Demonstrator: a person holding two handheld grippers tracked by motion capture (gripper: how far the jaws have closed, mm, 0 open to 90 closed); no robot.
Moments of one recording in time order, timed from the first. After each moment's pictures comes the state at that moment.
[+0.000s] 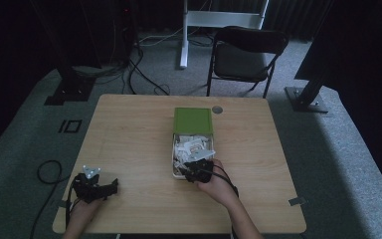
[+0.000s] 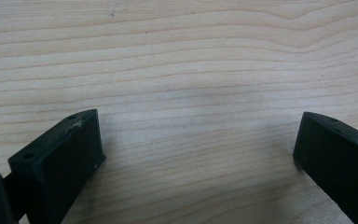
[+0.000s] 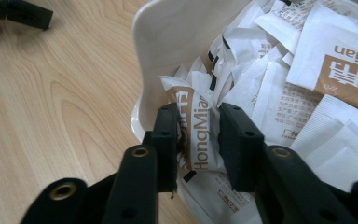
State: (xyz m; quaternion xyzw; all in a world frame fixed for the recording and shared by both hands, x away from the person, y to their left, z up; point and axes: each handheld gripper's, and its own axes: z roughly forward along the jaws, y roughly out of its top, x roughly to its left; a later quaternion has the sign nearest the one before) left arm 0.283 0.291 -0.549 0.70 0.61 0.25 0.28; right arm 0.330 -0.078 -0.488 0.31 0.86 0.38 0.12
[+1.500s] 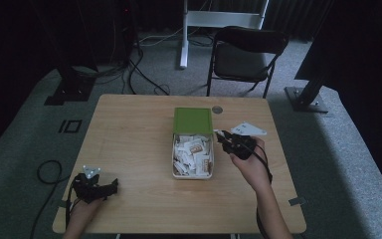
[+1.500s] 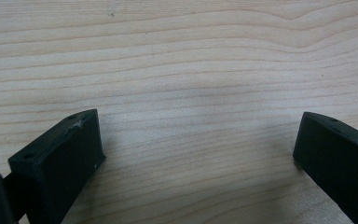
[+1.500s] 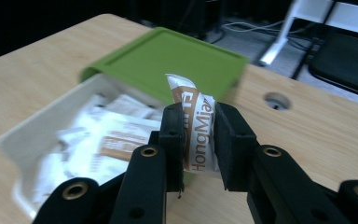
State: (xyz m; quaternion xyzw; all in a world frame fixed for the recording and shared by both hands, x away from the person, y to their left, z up) left arm 0.283 0.291 -0.549 0.70 0.61 0.25 0.28; right arm 0.353 -0.181 -0.408 0.41 0.75 0.45 0.26
